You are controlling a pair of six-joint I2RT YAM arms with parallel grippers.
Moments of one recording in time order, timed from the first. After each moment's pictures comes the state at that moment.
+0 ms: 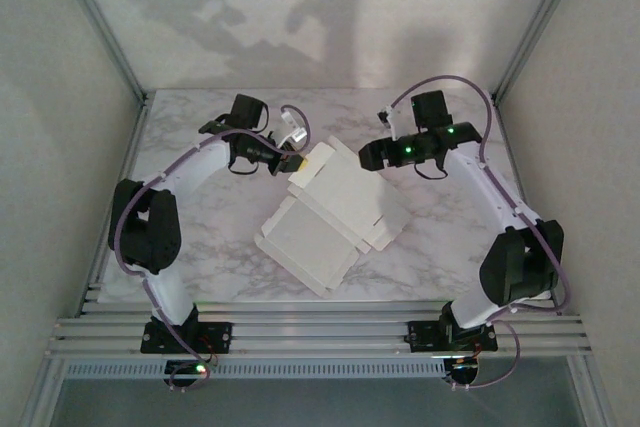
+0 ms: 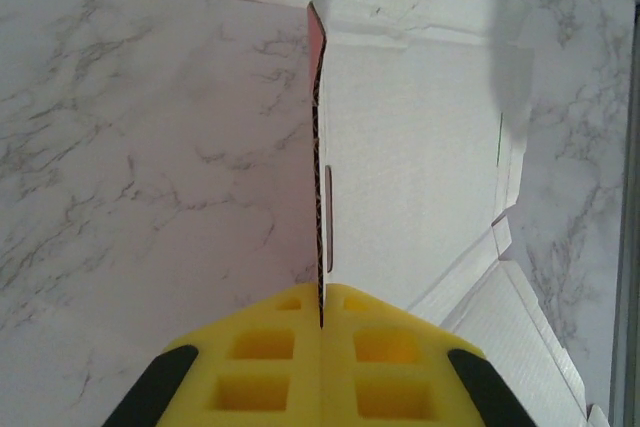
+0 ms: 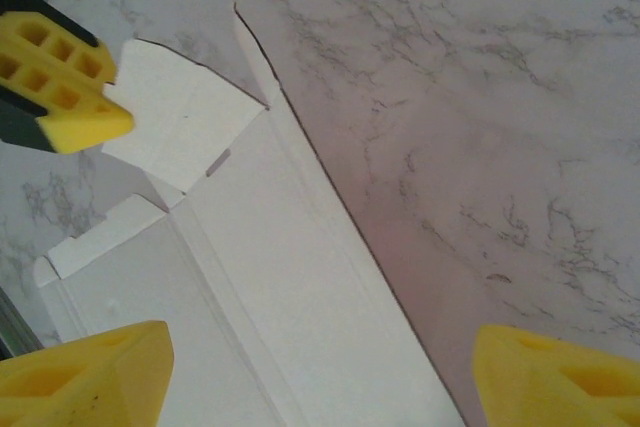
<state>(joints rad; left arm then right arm) -0.31 1.81 1.45 -0.61 0.79 0.40 0.30 1.57 1.41 -0.81 -0.51 -0.04</state>
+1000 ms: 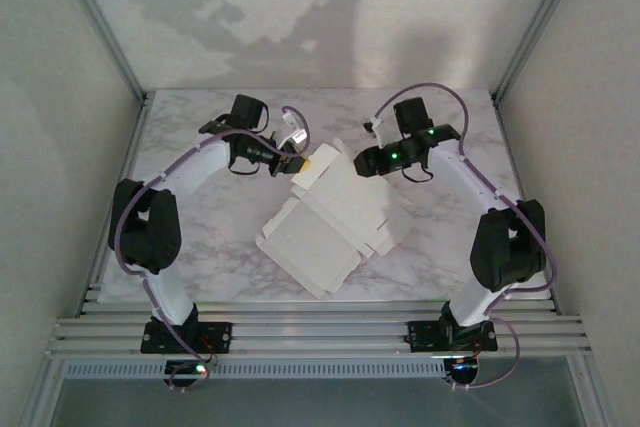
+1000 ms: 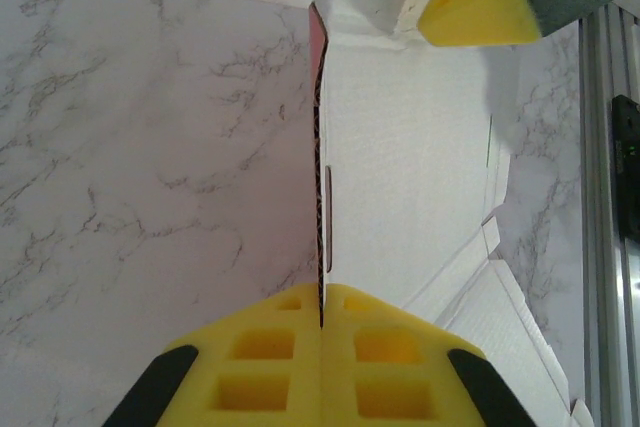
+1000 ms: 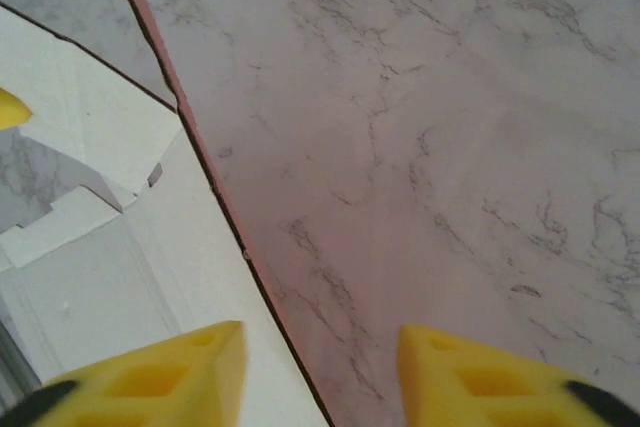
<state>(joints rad) -0.31 1.81 1.45 -0.61 0.87 0.44 0.35 1.66 1.38 -0.75 -0.48 -0.06</state>
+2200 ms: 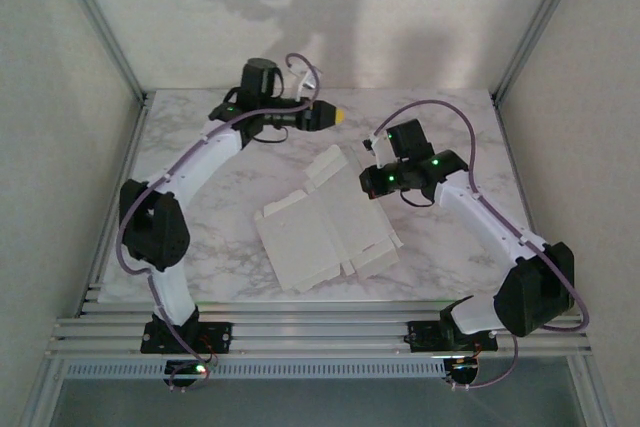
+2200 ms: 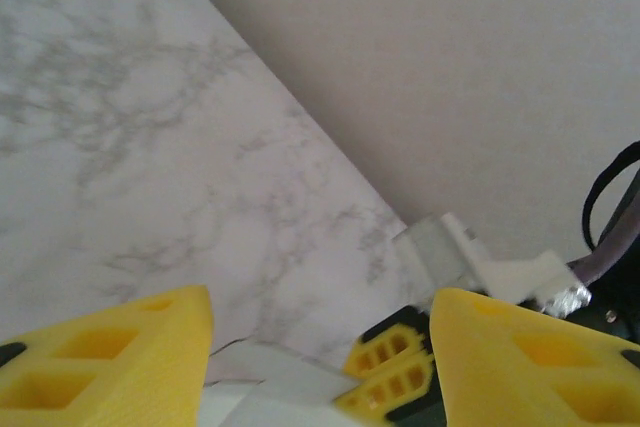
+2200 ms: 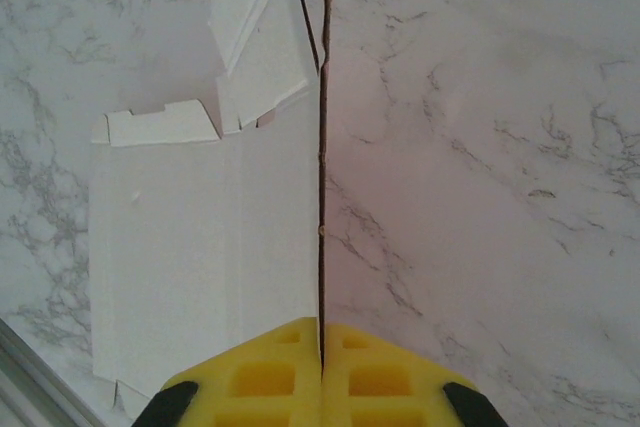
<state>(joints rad) -0.43 1.87 1.72 -0.30 0.88 -0.42 0.50 1.39 1.20 -0.75 -0.29 0.13</state>
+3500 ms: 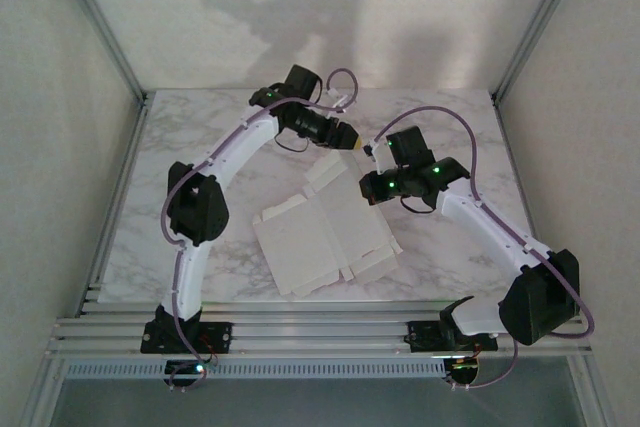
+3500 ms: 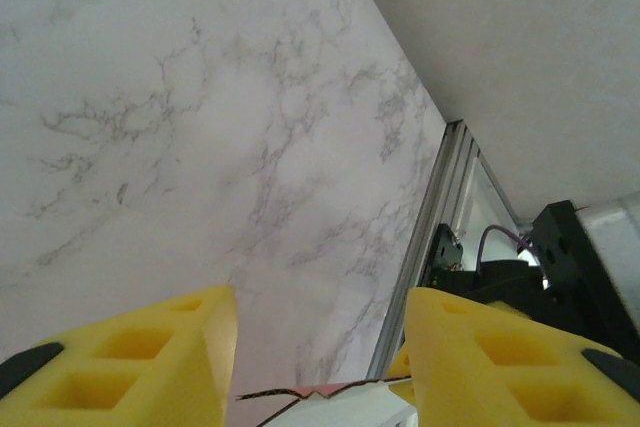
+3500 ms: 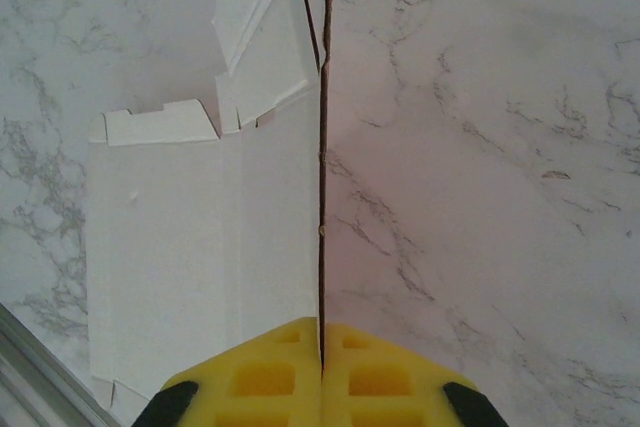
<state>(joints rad) -0.50 2.20 2.15 -0.91 0.90 -0.16 0.52 1.35 1.16 -0.73 -0.28 0.15</state>
